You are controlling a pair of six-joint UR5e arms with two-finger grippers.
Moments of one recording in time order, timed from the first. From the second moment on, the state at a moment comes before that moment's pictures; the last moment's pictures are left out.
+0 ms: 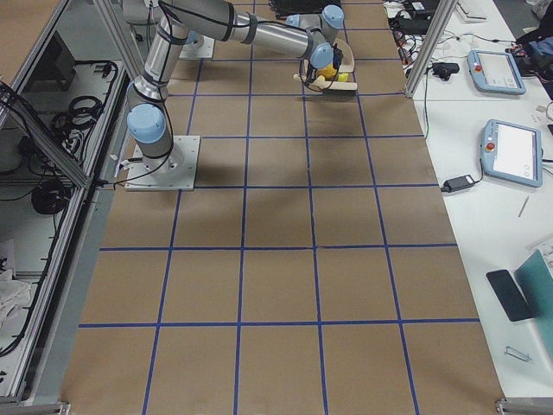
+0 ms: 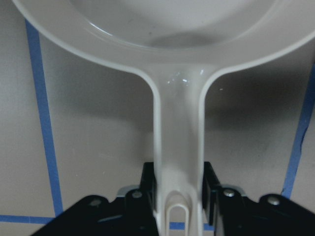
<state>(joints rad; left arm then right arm) -1.42 -2.10 -1.57 -1.00 1.67 1.69 1.90 -0.97 1.42 -1.89 -1.38 0.42</state>
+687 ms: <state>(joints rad) -1.42 -2.10 -1.57 -1.00 1.67 1.69 2.01 -0.92 1.34 -1.90 -1.33 0.52</state>
